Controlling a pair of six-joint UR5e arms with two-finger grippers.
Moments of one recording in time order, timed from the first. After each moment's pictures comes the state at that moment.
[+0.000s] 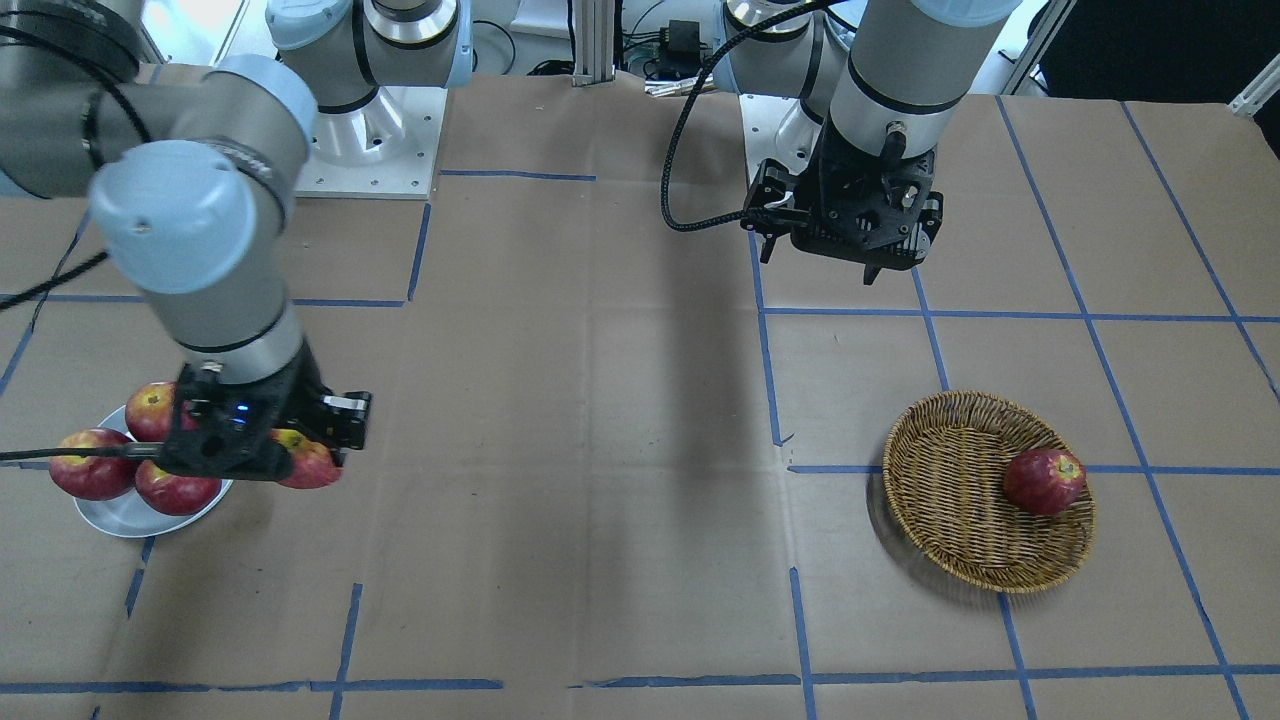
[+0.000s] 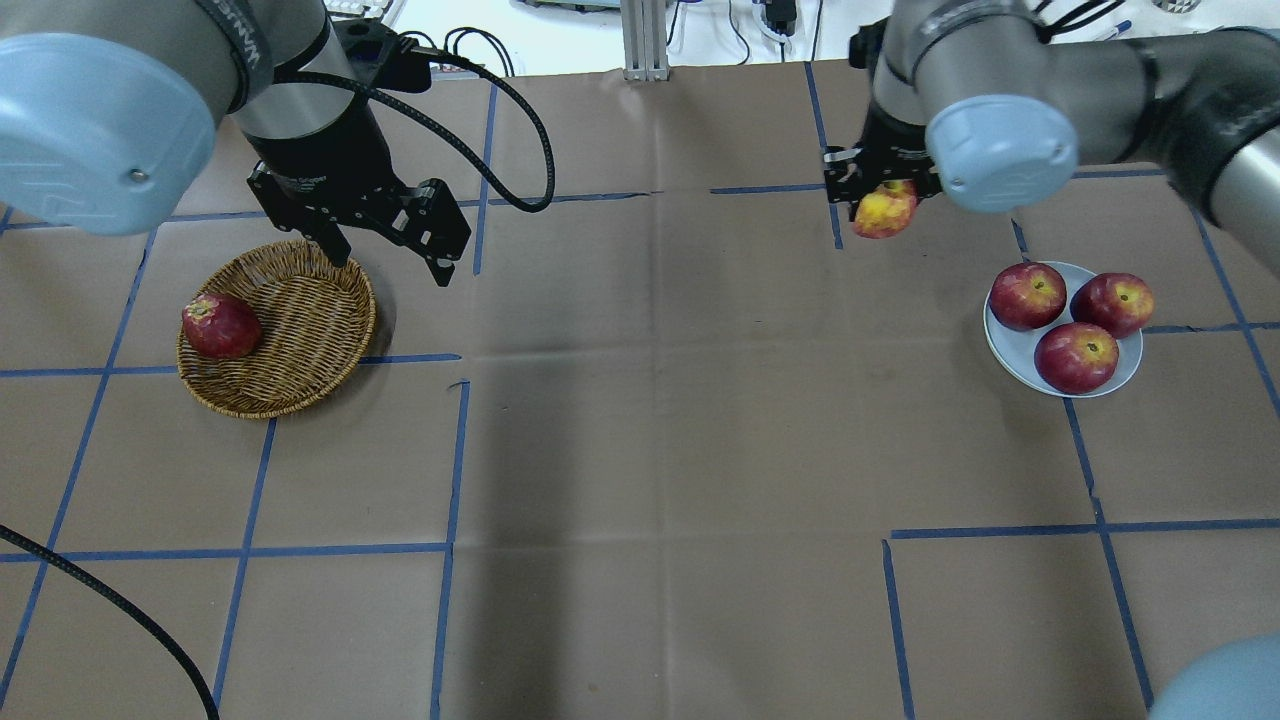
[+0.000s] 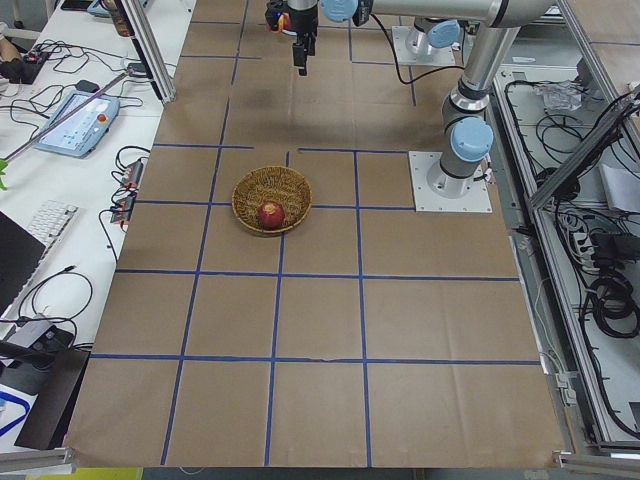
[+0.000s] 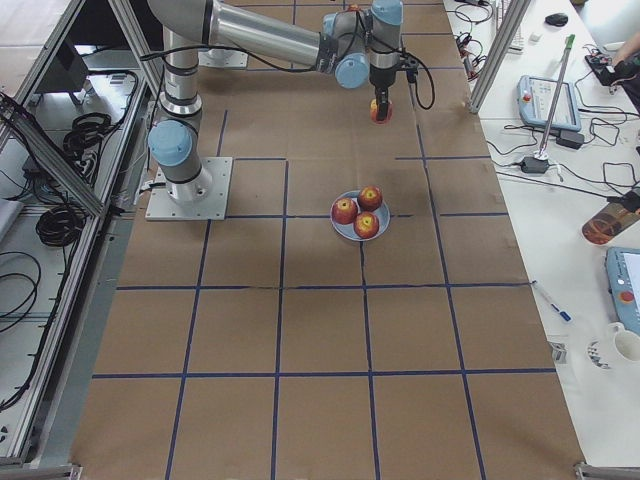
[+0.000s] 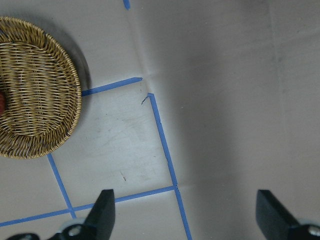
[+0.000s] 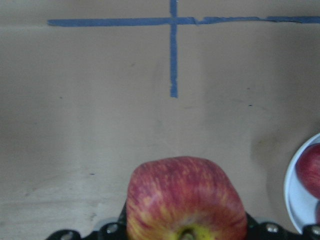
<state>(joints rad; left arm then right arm) -1.66 -1.62 -1.54 -1.62 1.59 0.16 1.54 -1.29 1.61 -1.96 -1.64 -0.02</state>
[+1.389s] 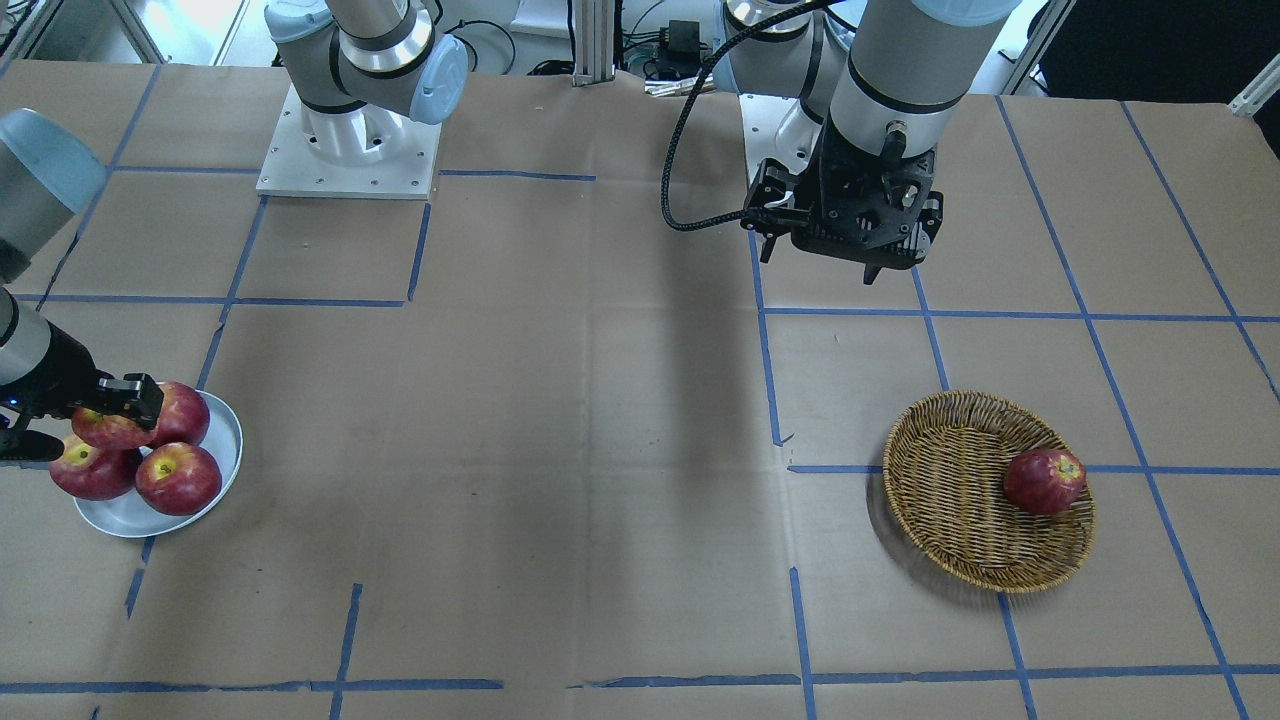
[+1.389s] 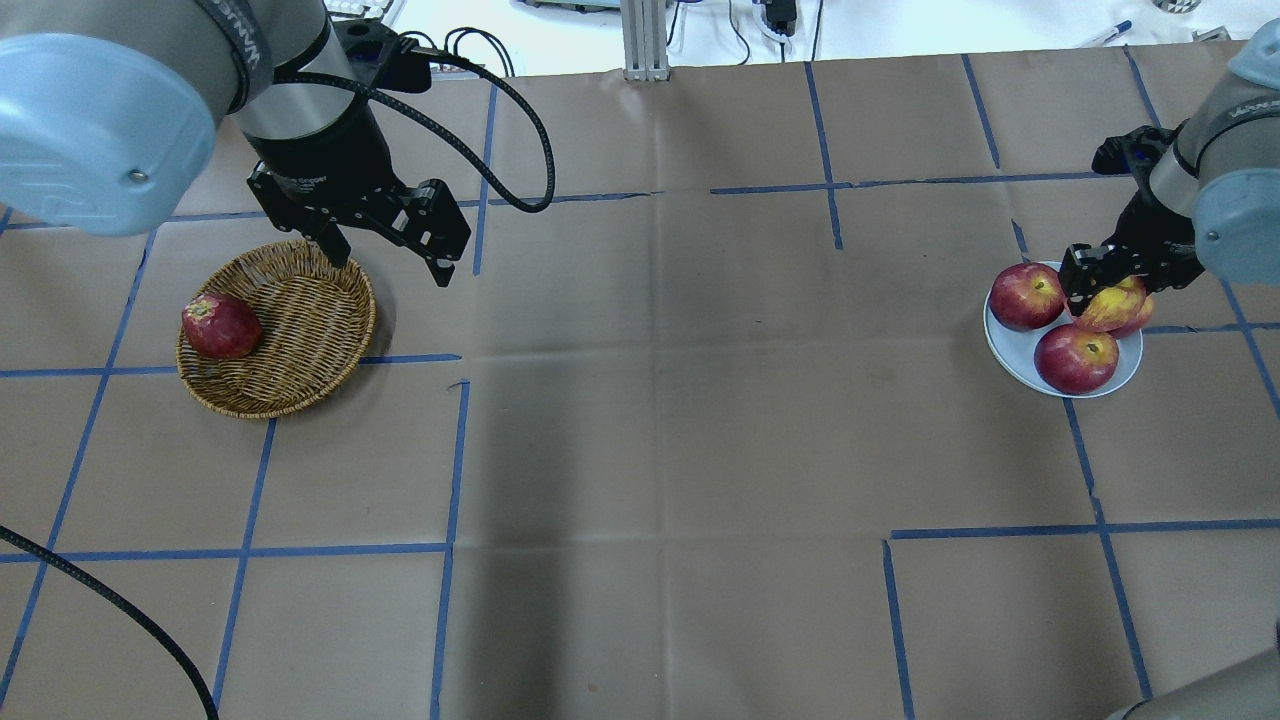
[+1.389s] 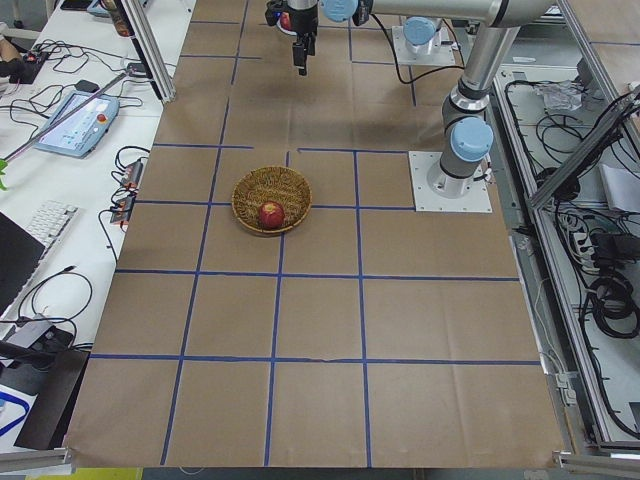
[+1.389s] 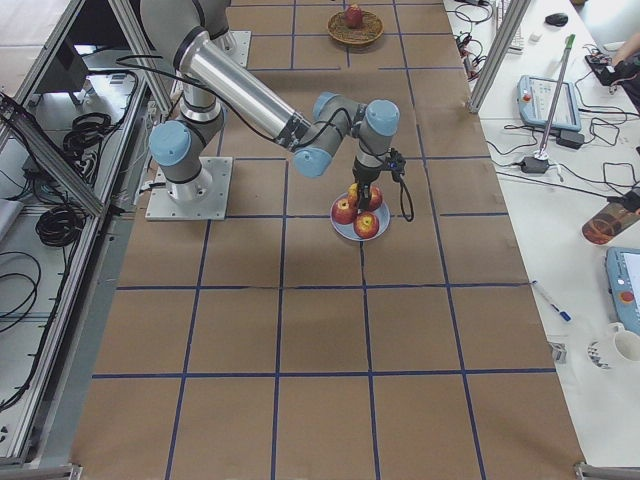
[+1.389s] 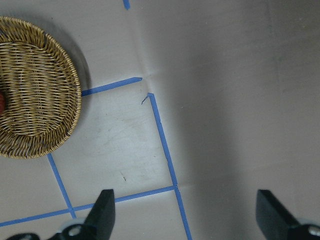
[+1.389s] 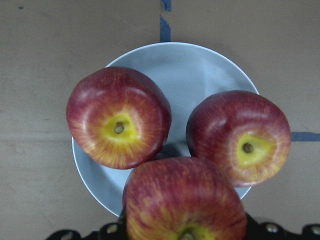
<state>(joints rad) -1.66 -1.62 -1.54 -1.62 1.59 0.16 1.15 -1.28 1.81 -2.05 -1.64 -0.44</state>
